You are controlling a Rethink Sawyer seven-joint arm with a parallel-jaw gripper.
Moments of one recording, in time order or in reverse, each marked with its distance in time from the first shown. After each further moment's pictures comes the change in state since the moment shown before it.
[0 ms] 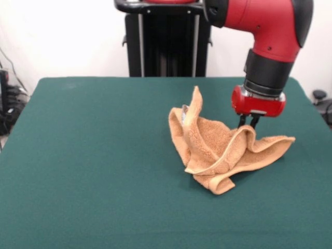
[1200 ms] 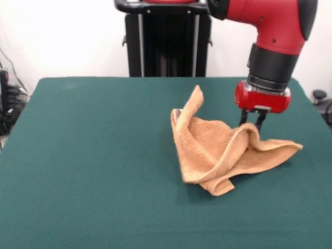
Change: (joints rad) arm -0.001 -0.040 -0.001 0.003 0.010 0.003 0.000
